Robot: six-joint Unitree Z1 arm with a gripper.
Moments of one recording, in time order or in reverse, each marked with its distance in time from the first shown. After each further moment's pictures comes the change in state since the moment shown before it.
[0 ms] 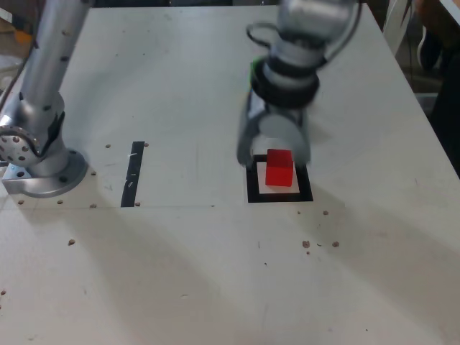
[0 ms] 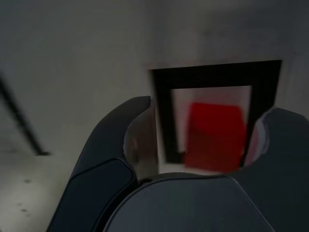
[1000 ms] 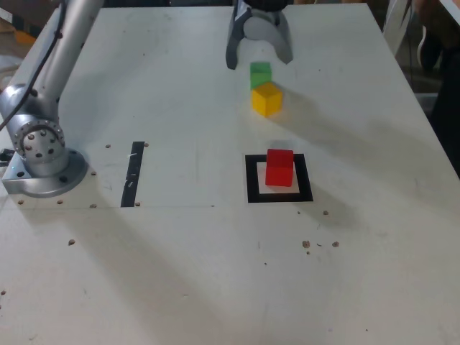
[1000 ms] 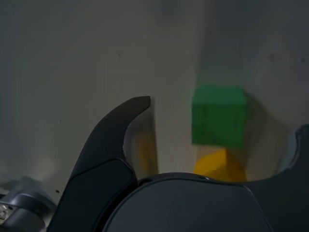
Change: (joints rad) arm 0.598 0.172 -0.335 0.091 0.142 0.562
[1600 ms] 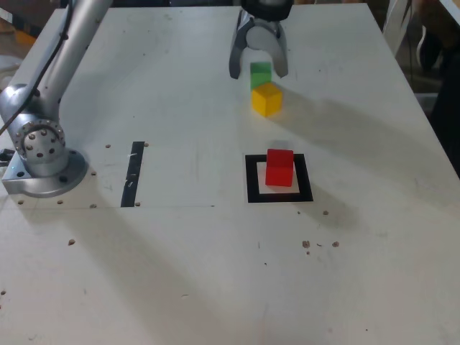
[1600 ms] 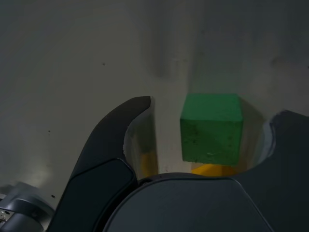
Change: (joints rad) arm 0.006 0.050 -0.010 -0.014 -0.052 0.038
